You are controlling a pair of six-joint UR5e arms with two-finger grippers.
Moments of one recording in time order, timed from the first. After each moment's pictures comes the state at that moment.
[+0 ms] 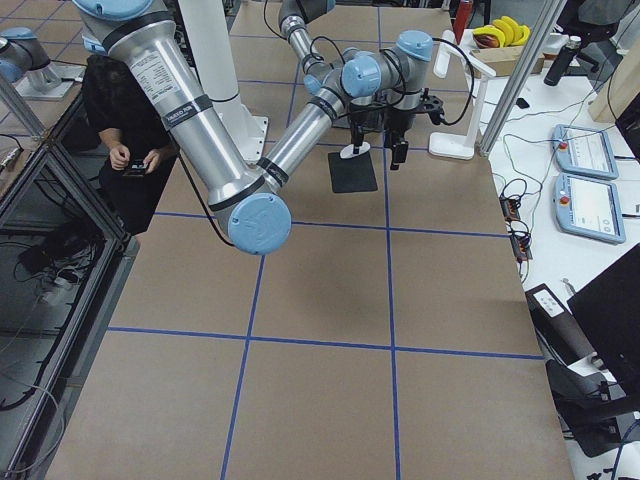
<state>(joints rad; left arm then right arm) -0.54 -2.64 -1.12 -1.91 -2.04 -1.39 1.12 -1.02 1.90 -2.10 2.21 0.43</state>
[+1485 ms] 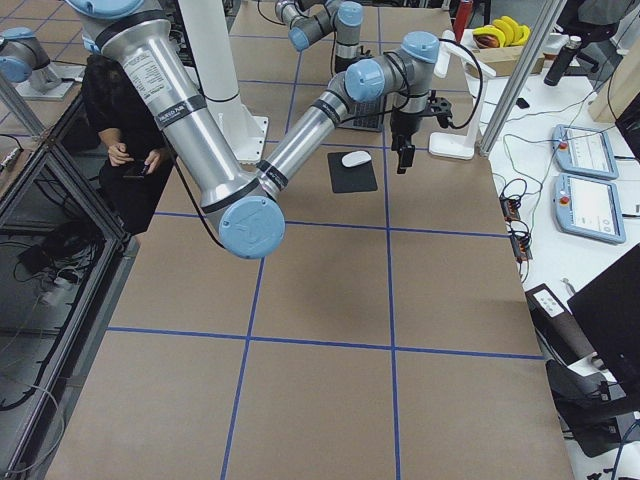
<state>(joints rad) -0.61 -2.29 -1.78 -1.47 -2.05 -1.12 1.18 -1.06 1.87 -1.99 2.22 0.42</state>
